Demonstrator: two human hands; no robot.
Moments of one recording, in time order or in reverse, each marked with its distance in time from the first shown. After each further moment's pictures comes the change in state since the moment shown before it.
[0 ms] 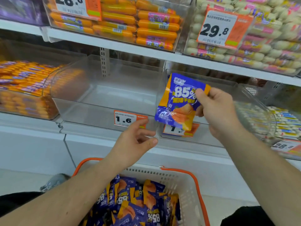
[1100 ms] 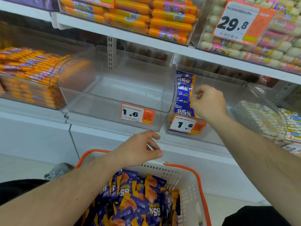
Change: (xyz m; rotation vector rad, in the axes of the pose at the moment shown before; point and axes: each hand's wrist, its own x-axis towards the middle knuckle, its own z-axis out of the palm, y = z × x) left_hand -0.005 -0.009 -0.006 0.400 -0.327 -0.196; right_hand 0.045 0.036 0.024 -0.844 -0.002 -0.167
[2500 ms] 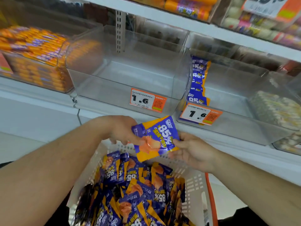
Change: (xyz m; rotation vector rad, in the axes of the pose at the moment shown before) left_hand -0.006 -0.015 -0.066 0.261 -0.289 -0.309; right_hand -0.127 0.010 0.058 1.126 -1.031 0.566
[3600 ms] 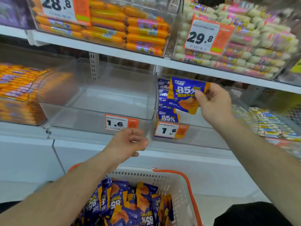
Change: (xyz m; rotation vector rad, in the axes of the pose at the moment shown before) left_hand 0.011 0.054 0.039 -0.748 0.344 0.318; right_hand -0.055 -0.139 -0.054 -0.569 0.890 -0.890
